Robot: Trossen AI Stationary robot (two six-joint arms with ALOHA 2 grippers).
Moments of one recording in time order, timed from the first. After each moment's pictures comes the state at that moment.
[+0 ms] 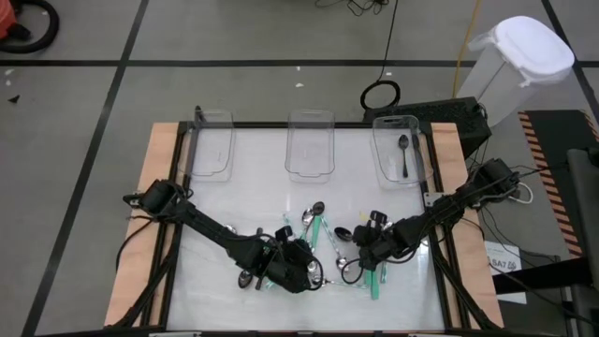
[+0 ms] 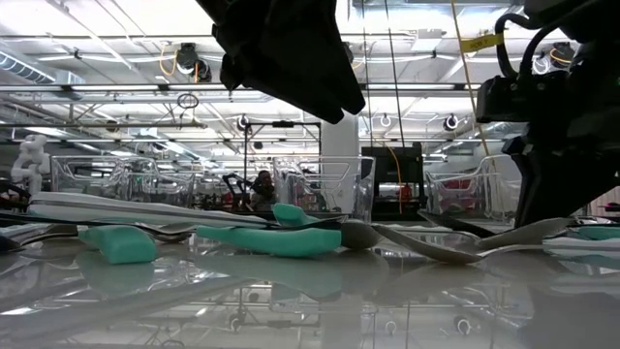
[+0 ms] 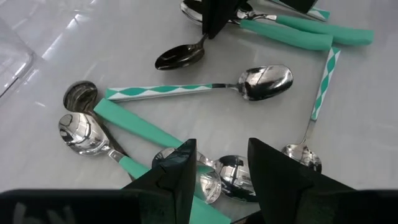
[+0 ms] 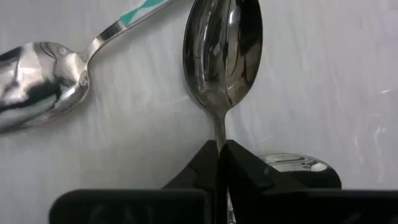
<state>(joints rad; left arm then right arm) -0.48 1.97 1.43 -0.39 -0.55 -0.62 0.50 1.53 0.66 -0.42 0.37 0.73</state>
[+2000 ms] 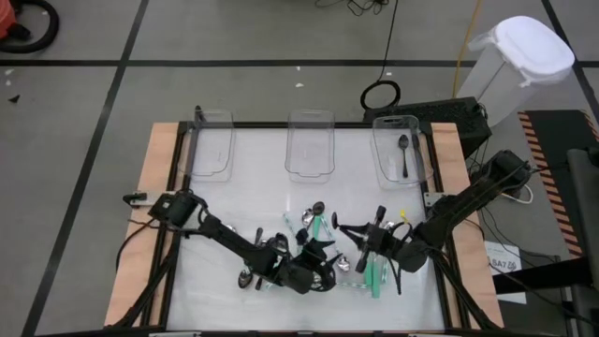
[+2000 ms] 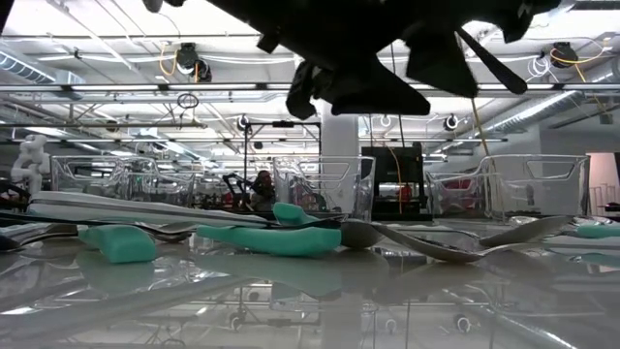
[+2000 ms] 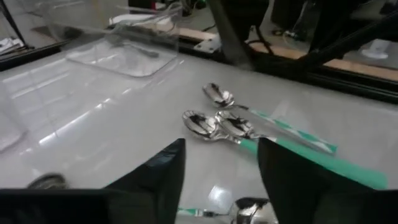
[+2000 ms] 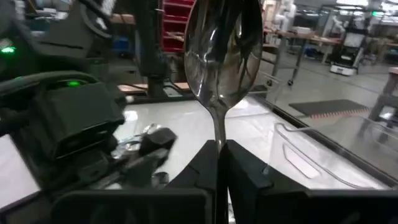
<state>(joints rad) -0.47 2.20 1.43 0.34 -0.86 -0.41 0.68 1.37 0.60 0.55 1.07 0.13</state>
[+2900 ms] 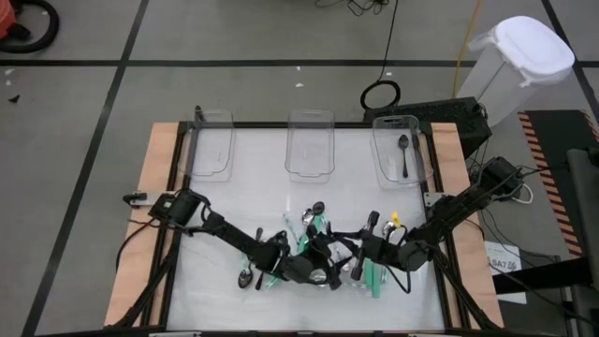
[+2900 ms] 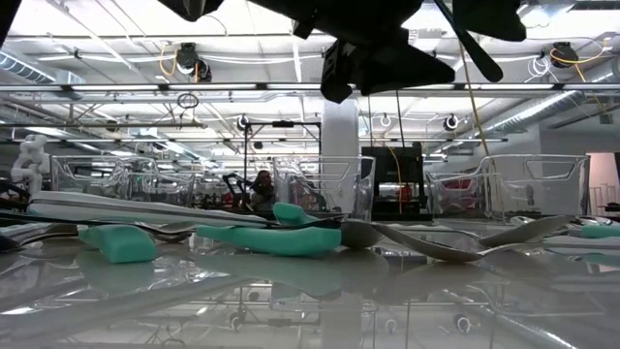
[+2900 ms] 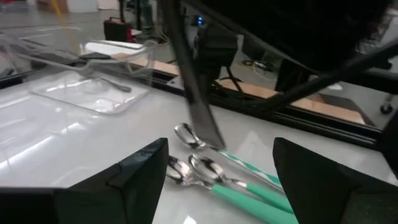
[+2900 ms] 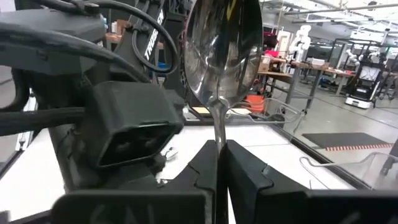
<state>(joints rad) -0.43 2.21 1.44 0.58 -0.76 -0.27 0.68 1.48 0.60 0.88 1.02 -0.11</state>
